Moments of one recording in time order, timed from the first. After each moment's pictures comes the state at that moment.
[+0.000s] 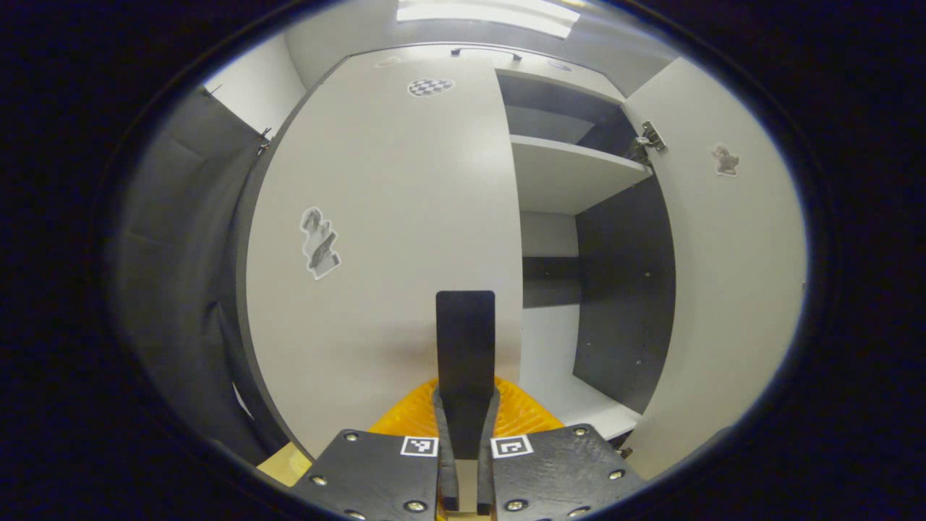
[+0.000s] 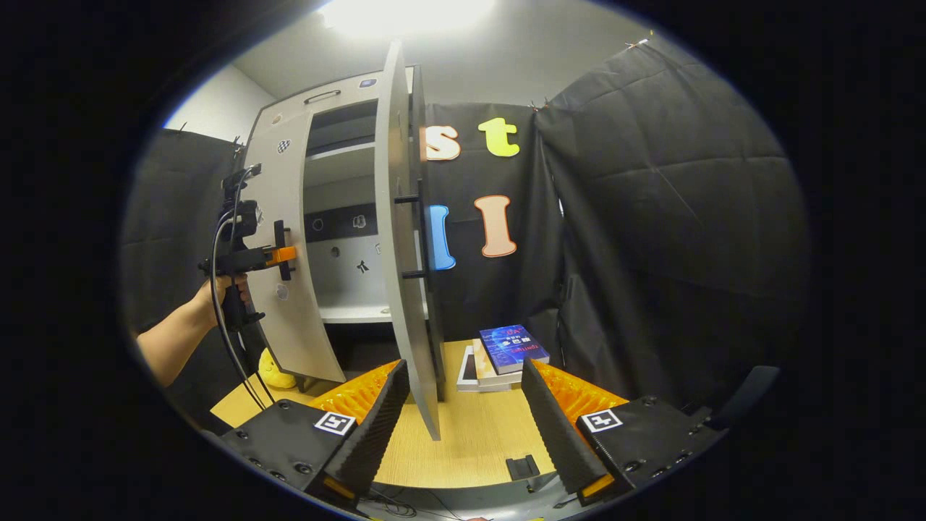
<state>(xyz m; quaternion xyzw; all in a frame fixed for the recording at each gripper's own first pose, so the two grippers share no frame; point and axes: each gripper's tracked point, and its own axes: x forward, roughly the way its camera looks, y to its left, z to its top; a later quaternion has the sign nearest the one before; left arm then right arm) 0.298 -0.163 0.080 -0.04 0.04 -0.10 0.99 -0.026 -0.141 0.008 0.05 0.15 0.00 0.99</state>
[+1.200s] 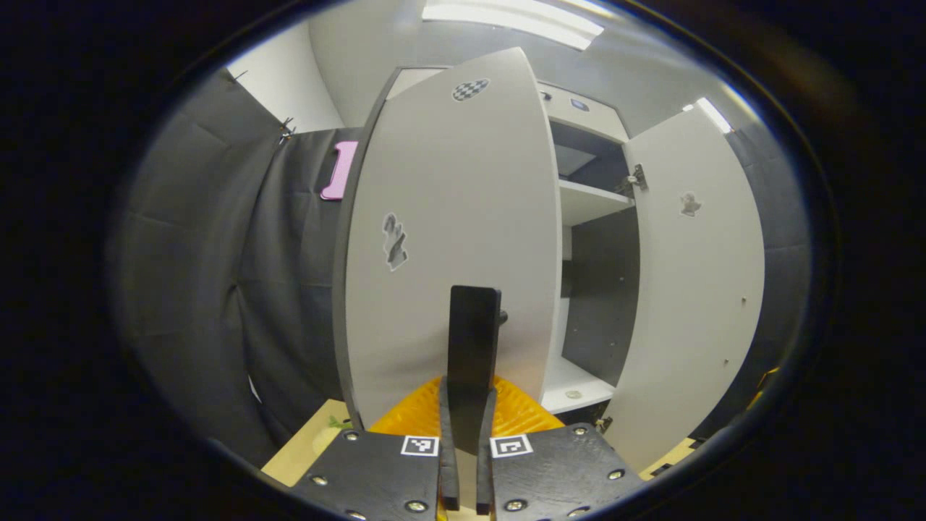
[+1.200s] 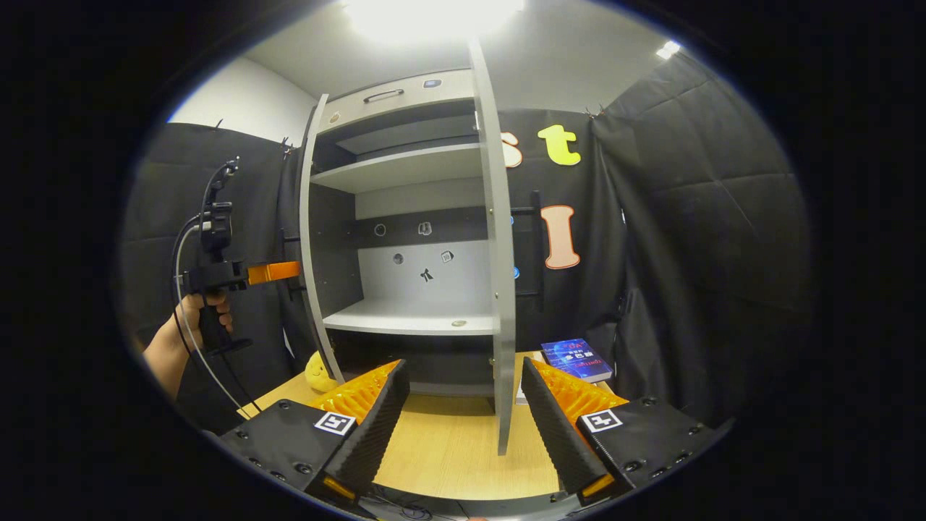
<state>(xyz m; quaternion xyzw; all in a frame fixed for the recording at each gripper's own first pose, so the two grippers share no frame) 0.190 -0.070 0.091 -0.07 0.06 -0.10 0.99 -0.011 -0.040 0.030 0.05 0.13 0.10 0.98</state>
